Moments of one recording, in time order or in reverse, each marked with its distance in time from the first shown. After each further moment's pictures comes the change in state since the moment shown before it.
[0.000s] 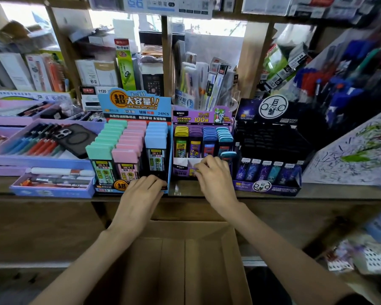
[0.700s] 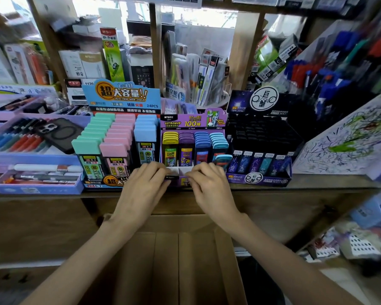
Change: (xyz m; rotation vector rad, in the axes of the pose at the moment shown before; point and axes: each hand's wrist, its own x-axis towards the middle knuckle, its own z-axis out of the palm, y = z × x) left_hand 0.013 0.019 -0.001 -0.084 0.095 0.079; right_hand -0.037 -0.011 -0.021 0.123 0.093 -0.080
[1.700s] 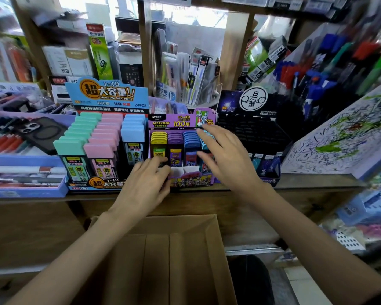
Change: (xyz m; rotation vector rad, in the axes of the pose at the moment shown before) left_hand 0.022 0.010 0.012 0.004 -0.180 -0.006; right_hand 0.042 0.049 -0.051 -0.257 -0.016 -0.155
